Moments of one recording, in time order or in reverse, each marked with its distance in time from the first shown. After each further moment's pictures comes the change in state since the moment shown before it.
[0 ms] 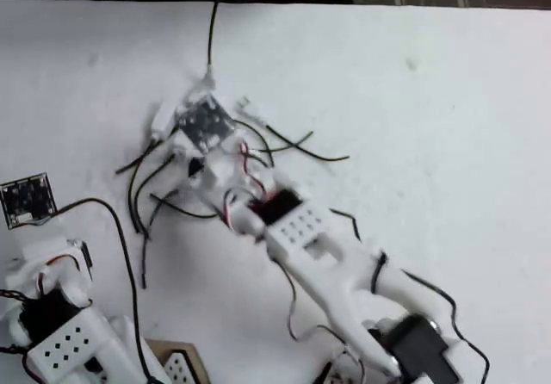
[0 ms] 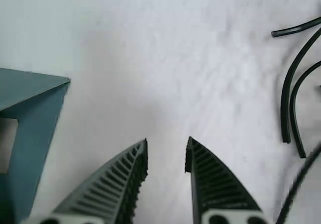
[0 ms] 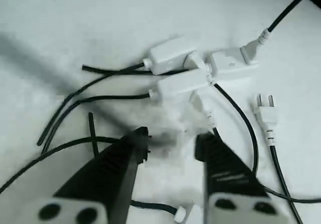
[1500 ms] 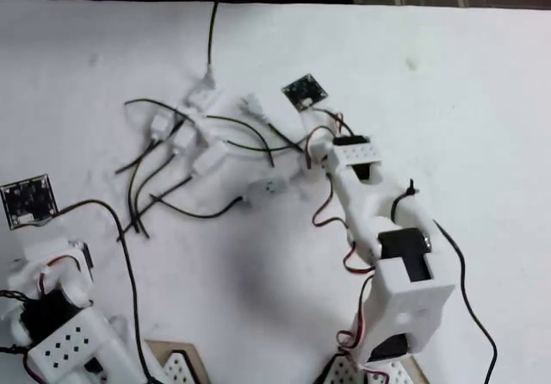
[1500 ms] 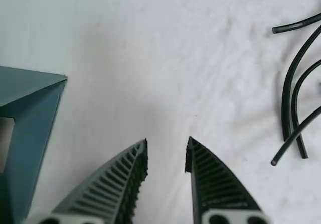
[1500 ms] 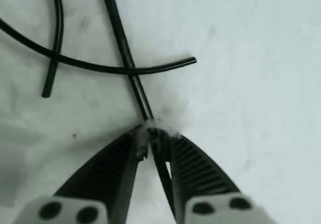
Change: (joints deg) left arm 0.0 0.0 0.8 -1.1 0.0; right arm 31.1 29.4 -14.9 14.0 17.3
